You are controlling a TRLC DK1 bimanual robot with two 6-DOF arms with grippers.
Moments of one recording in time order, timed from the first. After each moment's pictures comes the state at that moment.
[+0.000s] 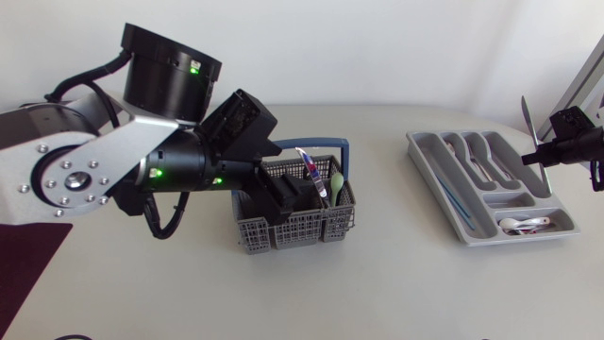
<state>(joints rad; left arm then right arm) -0.70 1.36 0.99 -0.22 0.11 0.29 -0.57 2.03 1.44 -0.24 -0.19 -0.62</state>
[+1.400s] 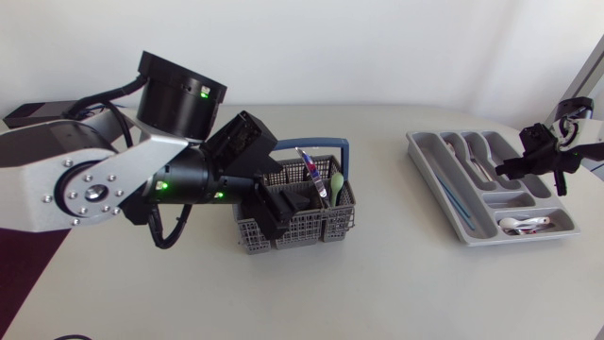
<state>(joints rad) -0.69 1.39 0.94 -0.21 0.18 0.29 -0.50 2.21 1.53 -0.21 0.01 -0.54</state>
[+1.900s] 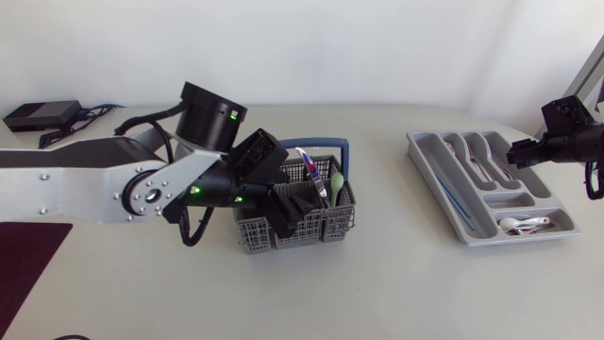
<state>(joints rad) -0.65 1.54 0.93 -0.09 0.22 0.29 -0.43 1.64 1.08 -0.16 -0.17 -0.53</state>
